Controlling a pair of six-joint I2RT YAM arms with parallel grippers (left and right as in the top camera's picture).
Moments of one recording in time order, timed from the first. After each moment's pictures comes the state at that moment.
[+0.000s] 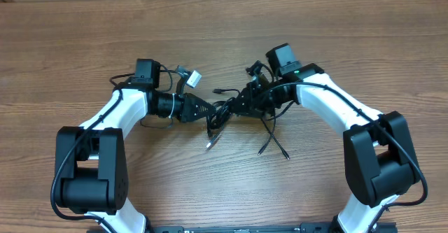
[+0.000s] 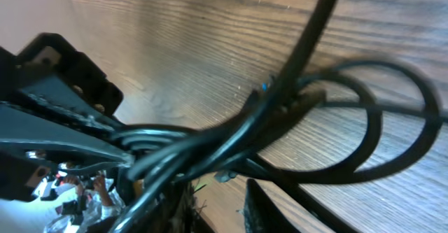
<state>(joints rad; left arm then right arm) -0.06 1.83 1.05 -0.58 1.14 0.30 0.39 1.89 1.26 -0.63 -0.81 0.48</state>
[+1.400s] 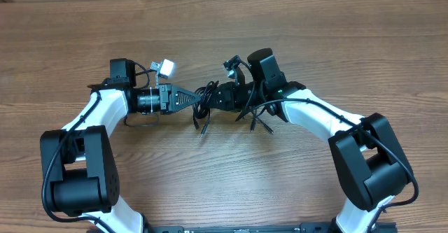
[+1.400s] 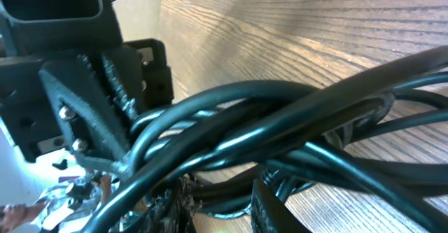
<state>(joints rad) 0.07 1.83 1.05 -0.55 1.37 0.03 0.49 1.89 1.13 -0.01 -0.91 0.61</state>
